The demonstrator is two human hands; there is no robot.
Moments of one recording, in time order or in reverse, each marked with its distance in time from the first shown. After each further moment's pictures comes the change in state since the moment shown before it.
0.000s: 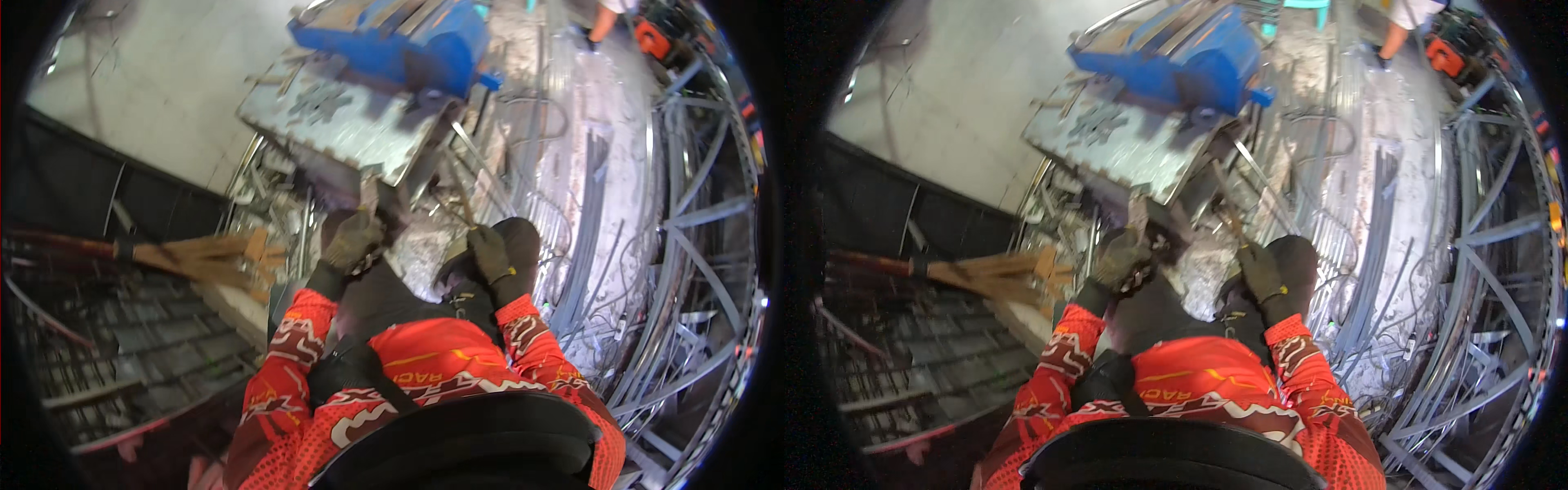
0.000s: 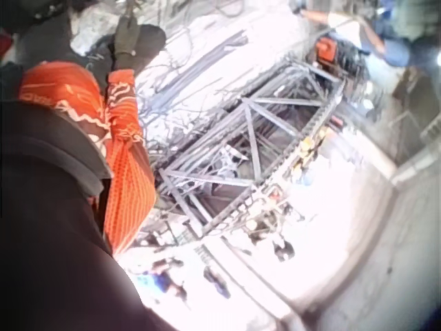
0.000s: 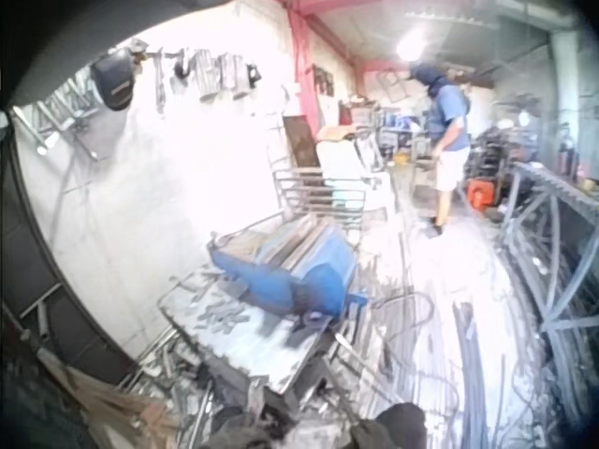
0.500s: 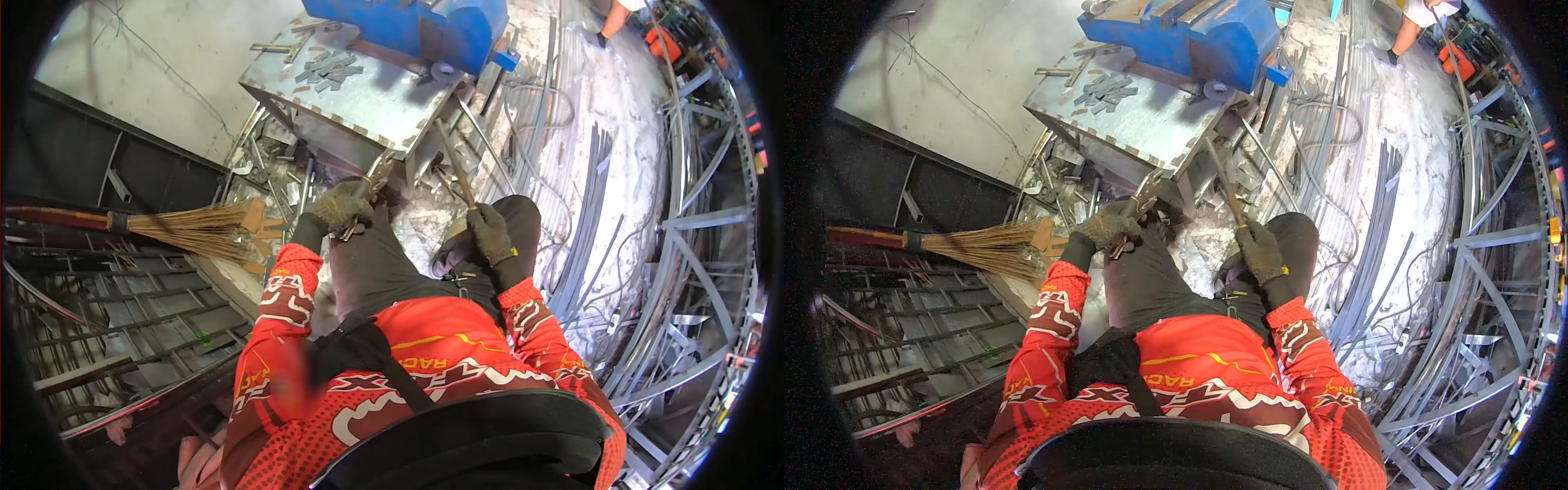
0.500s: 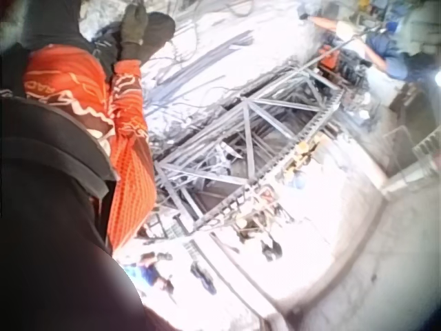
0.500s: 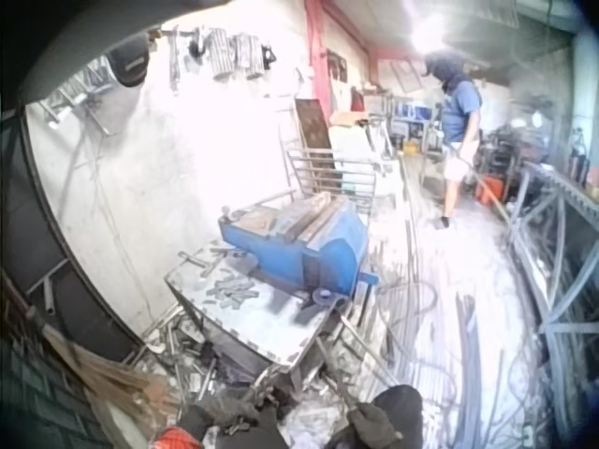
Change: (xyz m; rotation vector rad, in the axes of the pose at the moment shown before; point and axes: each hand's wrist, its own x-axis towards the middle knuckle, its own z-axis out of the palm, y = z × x) left_hand 0.020 -0.022 -0.058 0.344 -0.147 0.220; right_hand -0.006 0.001 0.017 -0.056 0.057 -0.057
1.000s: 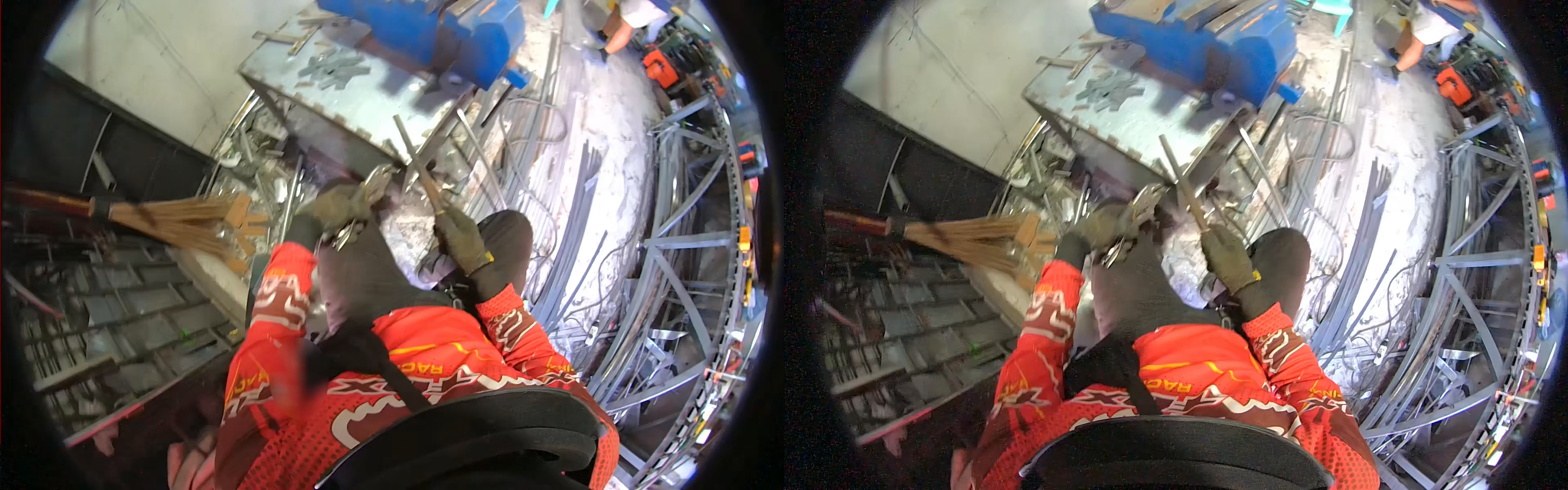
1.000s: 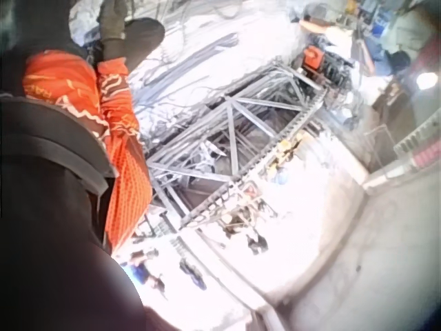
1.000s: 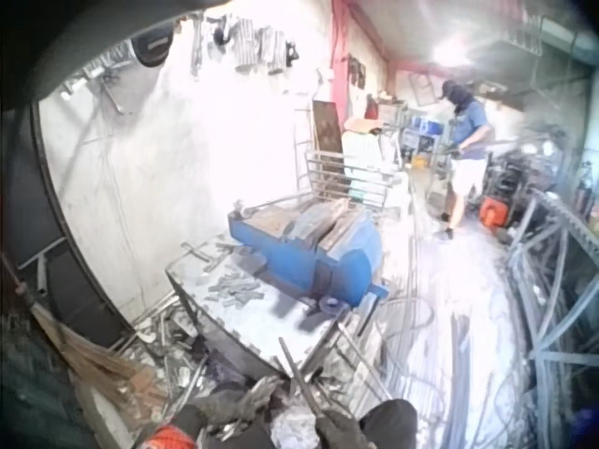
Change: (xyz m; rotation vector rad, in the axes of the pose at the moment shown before) left_hand 0.002 0.020 -0.017 0.239 -0.044 -0.062; right_hand -0.002 -0.089 0.027 0.276 -0.228 0.056
